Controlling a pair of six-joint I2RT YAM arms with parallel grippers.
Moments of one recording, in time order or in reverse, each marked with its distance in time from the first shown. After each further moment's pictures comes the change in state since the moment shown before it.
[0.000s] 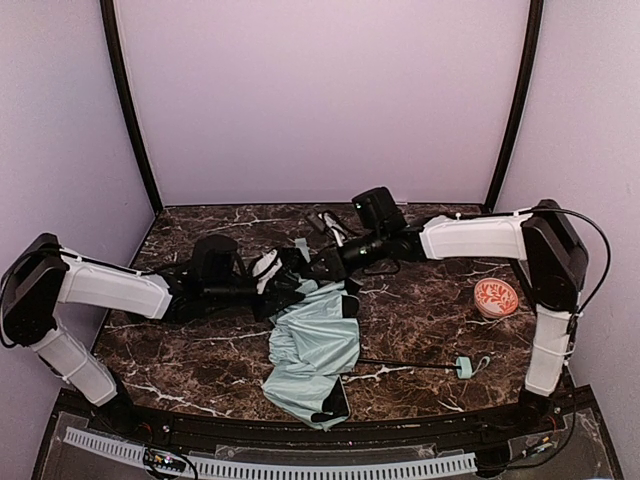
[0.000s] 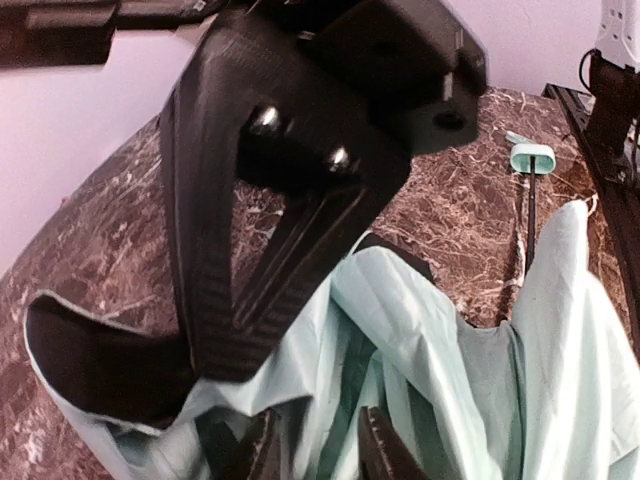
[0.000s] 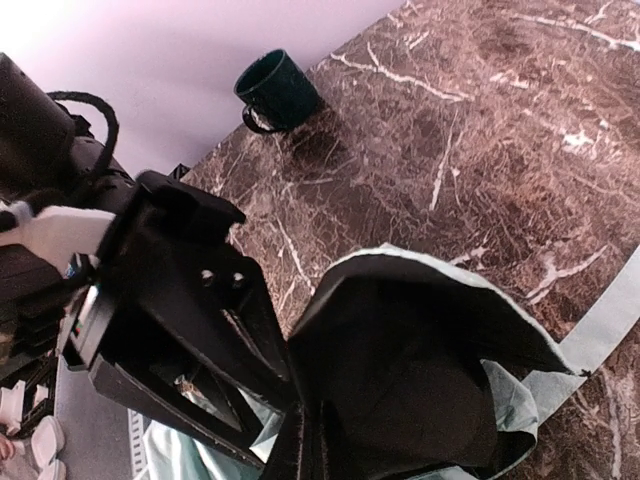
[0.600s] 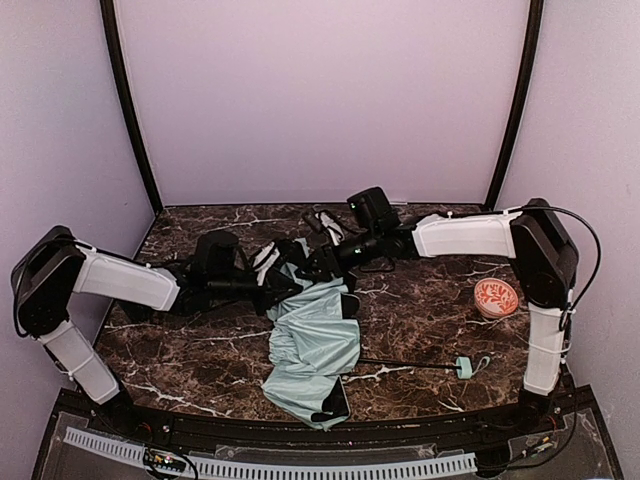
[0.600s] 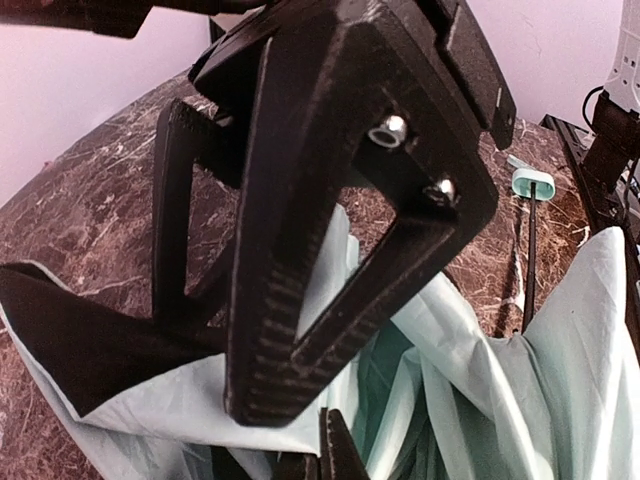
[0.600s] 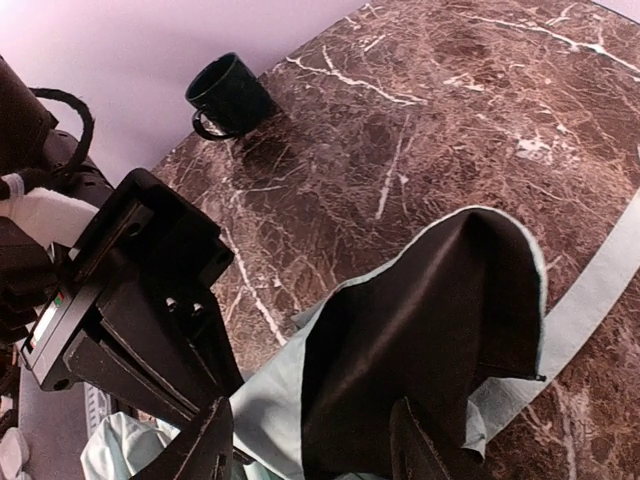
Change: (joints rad) left arm 0.065 0.088 0.040 0.021 0.108 -0.138; right arm -0.009 0.044 0.048 -0.019 0.108 -0.049
